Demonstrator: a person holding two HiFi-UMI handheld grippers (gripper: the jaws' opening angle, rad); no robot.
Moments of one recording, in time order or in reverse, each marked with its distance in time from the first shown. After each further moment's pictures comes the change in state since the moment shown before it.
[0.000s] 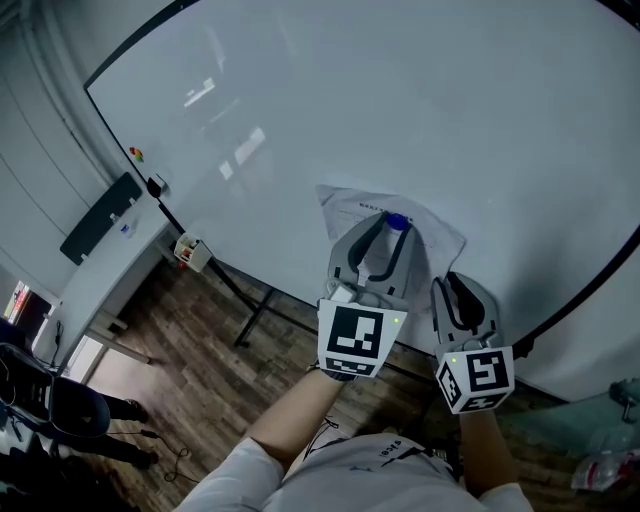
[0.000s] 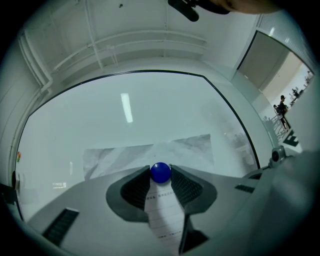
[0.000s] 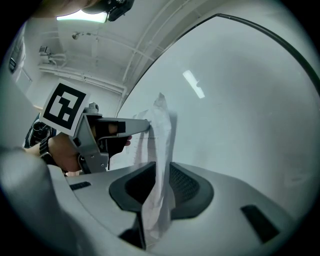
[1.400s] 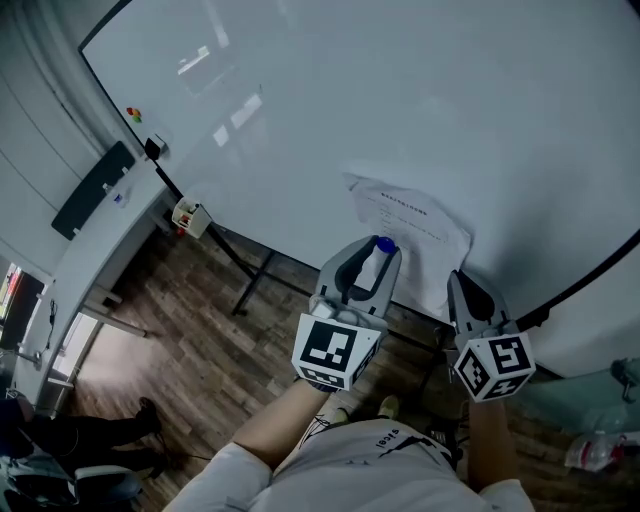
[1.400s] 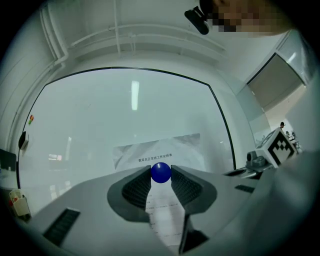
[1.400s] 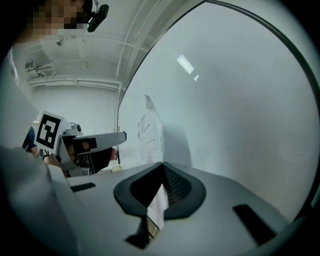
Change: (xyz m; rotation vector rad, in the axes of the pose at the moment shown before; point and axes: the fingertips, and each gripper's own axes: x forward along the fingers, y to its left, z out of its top) left arm -0.091 0.012 -0.067 -0.209 0.081 -0.055; right arm -0.019 0.034 -0.046 0.136 0.141 0.042
